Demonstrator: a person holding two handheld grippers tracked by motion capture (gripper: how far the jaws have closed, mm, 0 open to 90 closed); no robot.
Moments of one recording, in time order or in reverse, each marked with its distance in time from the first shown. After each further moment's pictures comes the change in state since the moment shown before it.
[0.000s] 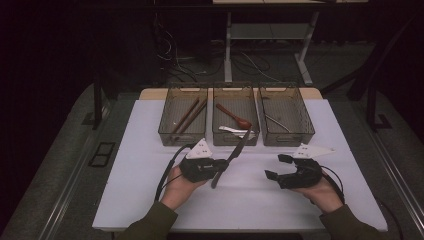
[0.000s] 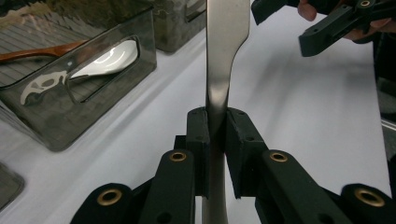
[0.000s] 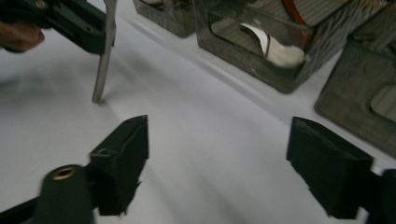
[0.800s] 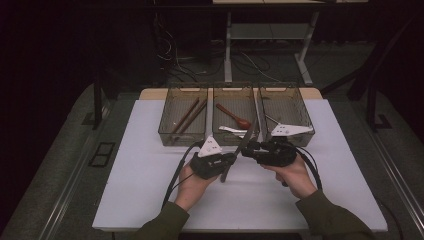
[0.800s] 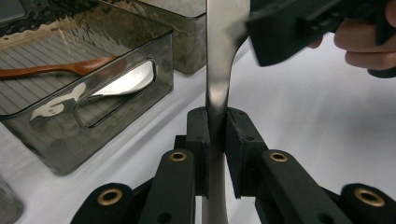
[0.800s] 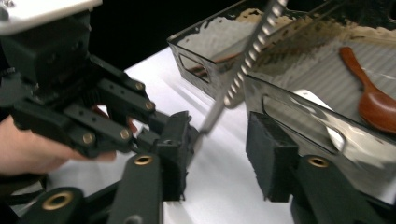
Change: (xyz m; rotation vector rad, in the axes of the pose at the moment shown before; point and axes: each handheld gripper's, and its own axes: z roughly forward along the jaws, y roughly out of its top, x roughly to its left) left arm -0.008 0.010 0.023 -0.048 0.091 -0.037; right arm 0.012 0.058 0.043 -0.109 0.195 0.084
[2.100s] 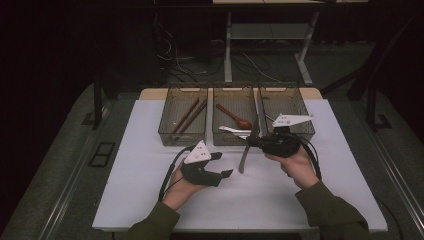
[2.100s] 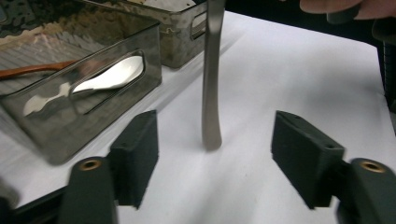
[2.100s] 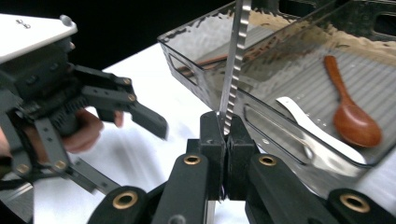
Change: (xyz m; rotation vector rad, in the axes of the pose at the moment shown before) left arm 0.014 -0.024 -0.022 -0.041 -0.085 0.050; right arm -0.010 0.022 -0.010 0.061 -0.038 -0.058
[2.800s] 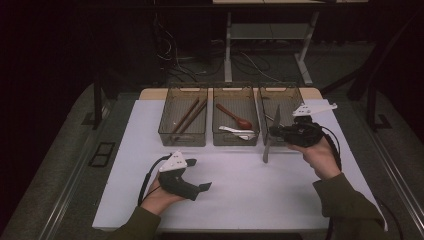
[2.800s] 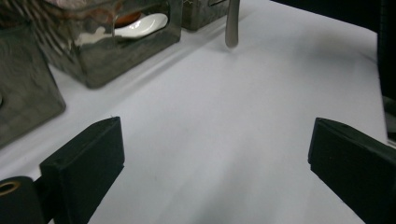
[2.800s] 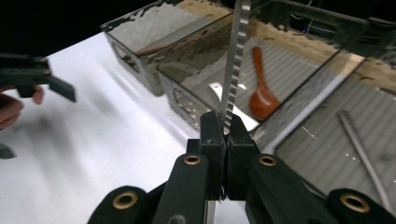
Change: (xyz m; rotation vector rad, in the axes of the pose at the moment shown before) left arm 0.011 -0.040 -0.049 0.039 0.012 -0.082; right arm -0.035 0.011 -0.042 0.046 -0.162 -0.017
